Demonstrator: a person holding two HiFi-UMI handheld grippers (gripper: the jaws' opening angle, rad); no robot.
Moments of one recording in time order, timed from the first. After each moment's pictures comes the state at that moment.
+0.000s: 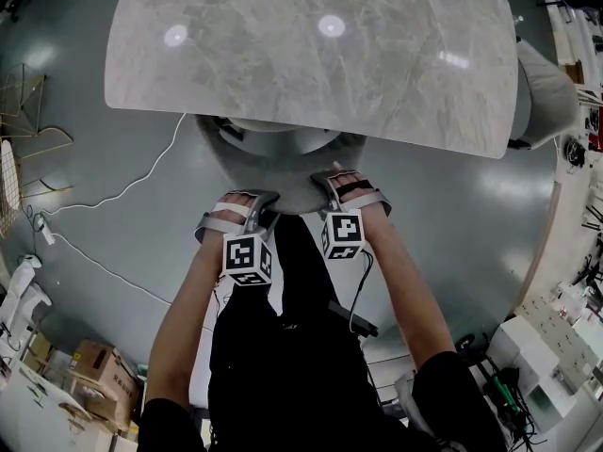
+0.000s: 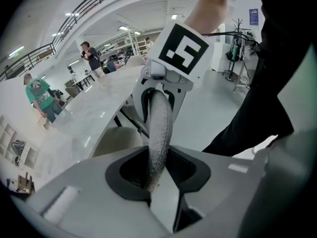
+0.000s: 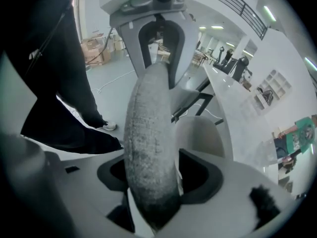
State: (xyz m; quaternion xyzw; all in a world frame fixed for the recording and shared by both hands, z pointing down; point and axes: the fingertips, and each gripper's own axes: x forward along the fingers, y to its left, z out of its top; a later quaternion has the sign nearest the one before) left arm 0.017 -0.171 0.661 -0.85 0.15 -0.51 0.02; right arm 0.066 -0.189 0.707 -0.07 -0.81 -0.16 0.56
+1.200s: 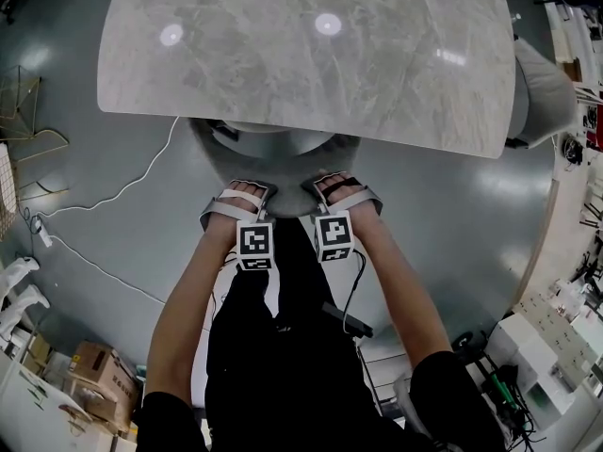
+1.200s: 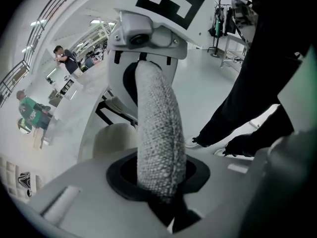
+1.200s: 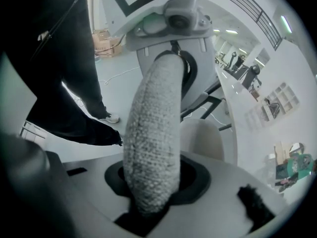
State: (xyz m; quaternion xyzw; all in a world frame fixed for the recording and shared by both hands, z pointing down) left arm 0.019 -0.177 0.719 -0.80 0.07 -0.59 0.09; right arm 0.061 -0.182 0.720 -0.11 -0.79 -0.21 0.56
